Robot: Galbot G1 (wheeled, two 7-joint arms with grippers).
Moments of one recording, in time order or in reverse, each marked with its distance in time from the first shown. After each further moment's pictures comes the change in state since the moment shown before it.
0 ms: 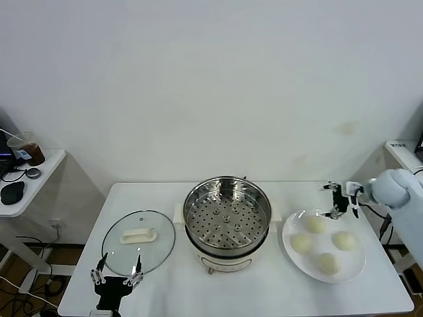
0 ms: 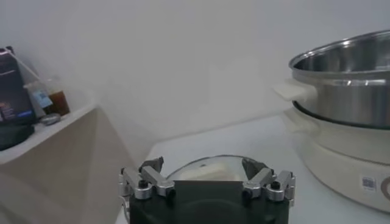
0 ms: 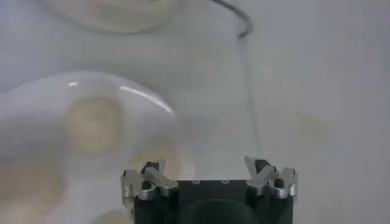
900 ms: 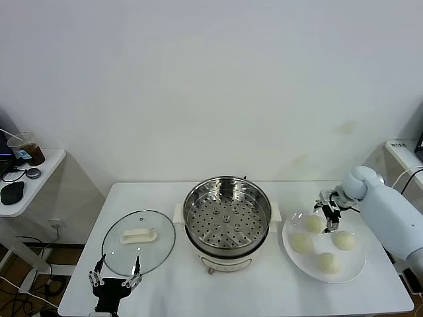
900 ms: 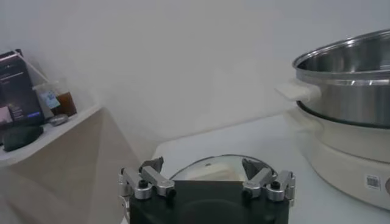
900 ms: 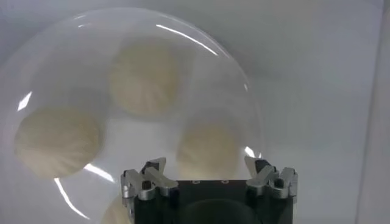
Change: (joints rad) left arm 0.014 -0.004 0.003 -0.008 0.014 0.000 -0.001; right arm 0.086 0.195 -0.097 -0.308 -0.155 0.085 -0.065
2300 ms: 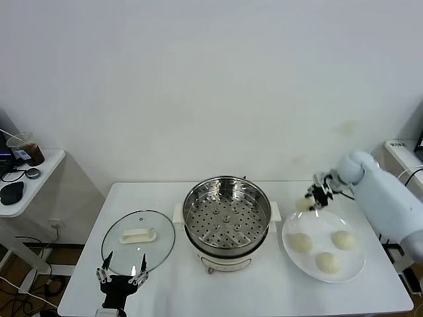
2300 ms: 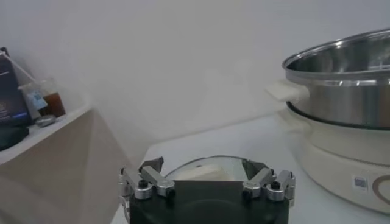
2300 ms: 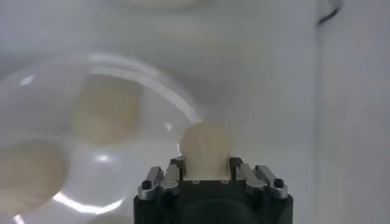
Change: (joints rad) left arm -0.040 -0.001 0.036 0.022 0.007 0.006 0.001; right arm 0.290 0.065 -0.152 -0.004 0.258 0.009 -0.026
